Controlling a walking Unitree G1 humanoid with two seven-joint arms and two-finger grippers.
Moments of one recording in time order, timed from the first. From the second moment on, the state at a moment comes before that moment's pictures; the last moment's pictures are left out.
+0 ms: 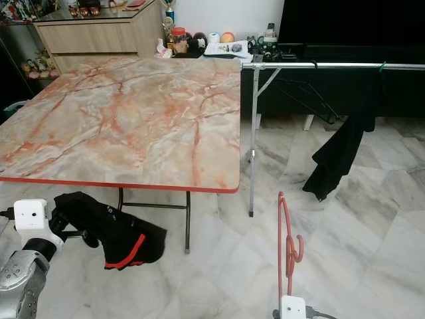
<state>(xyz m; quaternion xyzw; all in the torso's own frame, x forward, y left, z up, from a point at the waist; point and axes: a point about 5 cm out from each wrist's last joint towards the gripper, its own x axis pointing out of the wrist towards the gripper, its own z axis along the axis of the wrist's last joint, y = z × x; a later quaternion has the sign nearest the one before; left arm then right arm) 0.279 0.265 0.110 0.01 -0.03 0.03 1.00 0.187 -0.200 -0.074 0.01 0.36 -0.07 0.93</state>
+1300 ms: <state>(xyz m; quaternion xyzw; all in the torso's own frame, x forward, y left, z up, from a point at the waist) 0.351 0.246 0.219 0.04 -0.15 -0.05 0.99 0.177 -0.195 -0.081 0.02 0.39 -0.07 0.92</state>
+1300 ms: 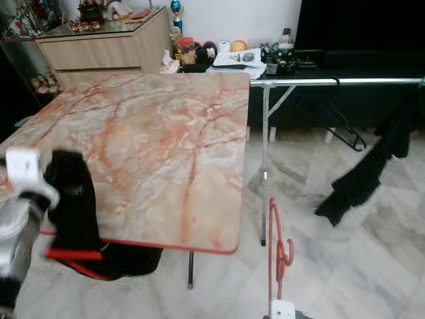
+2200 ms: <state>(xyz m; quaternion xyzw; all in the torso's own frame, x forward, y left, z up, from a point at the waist) 0.354 0.220 0.185 0.06 -0.07 -0.13 0.99 0.172 -0.189 -0.084 0.01 0.40 -0.06 0.91</state>
